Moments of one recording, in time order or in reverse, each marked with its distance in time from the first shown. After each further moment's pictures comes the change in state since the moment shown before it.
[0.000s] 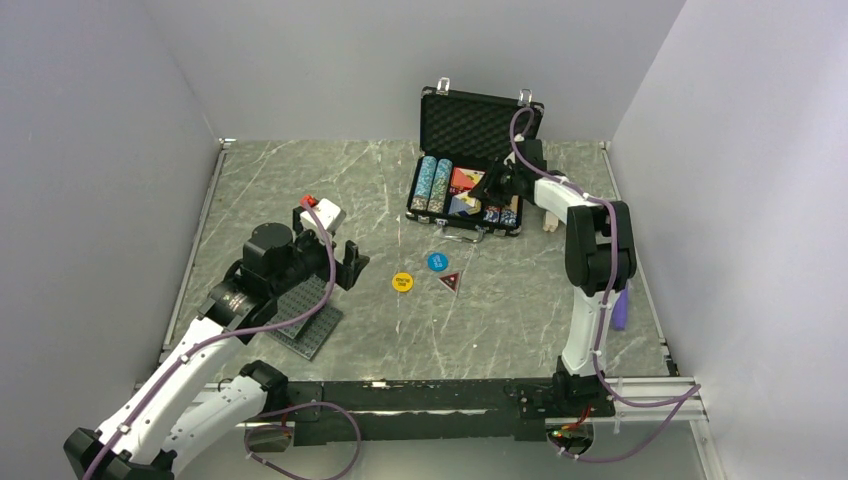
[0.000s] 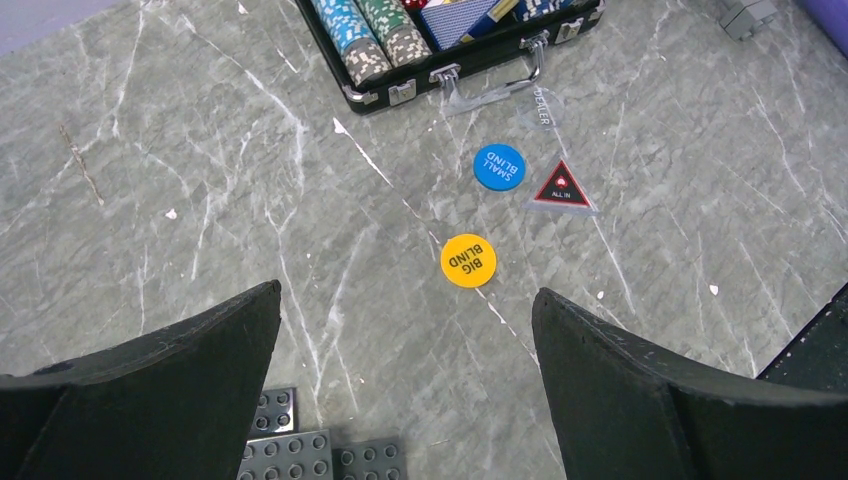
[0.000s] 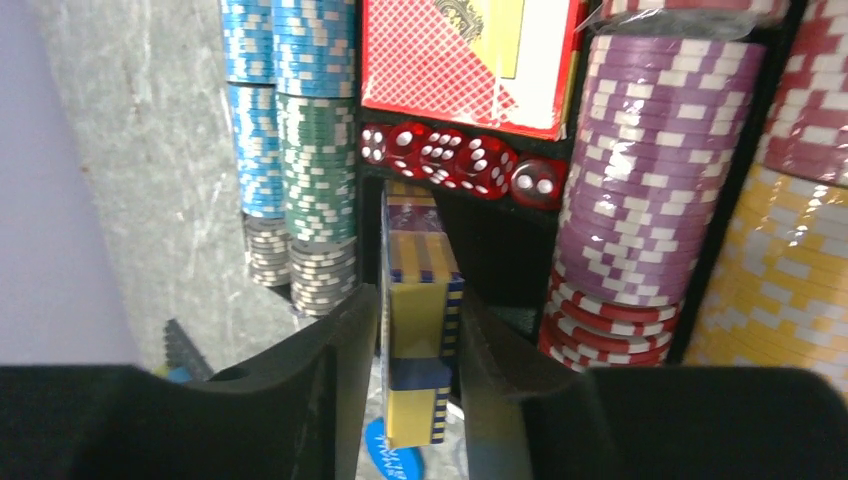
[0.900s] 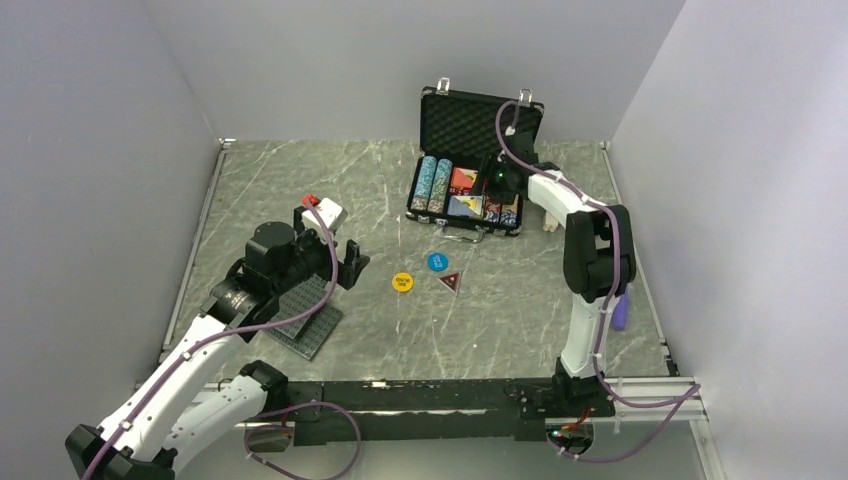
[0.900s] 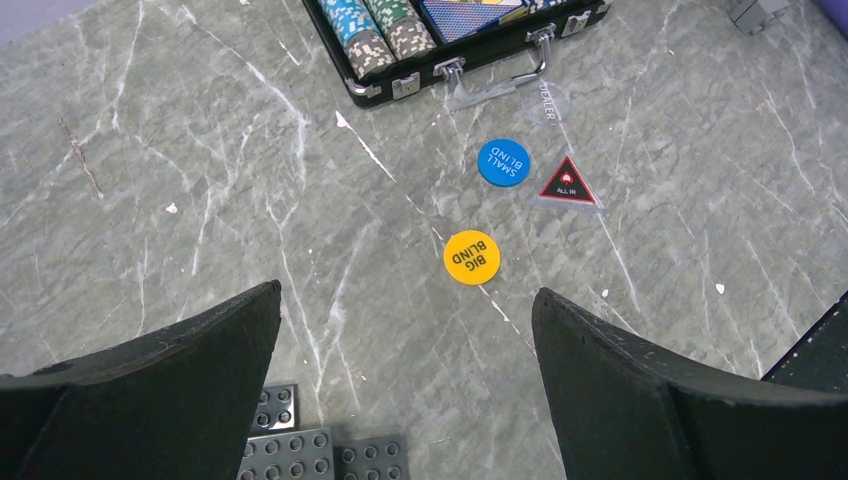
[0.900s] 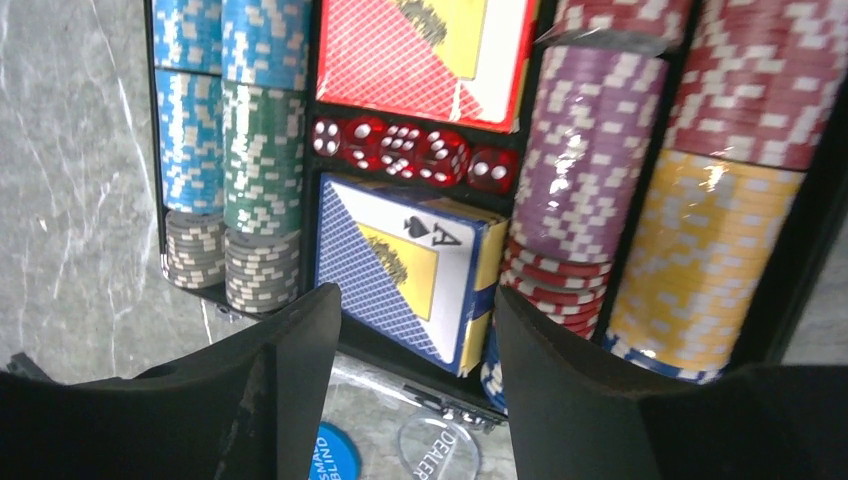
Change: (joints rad) left arm 0.000 0.016 0.000 -0.001 -0.008 0.000; right arm 0.056 -0.047 0.061 -0.153 0.253 -0.175
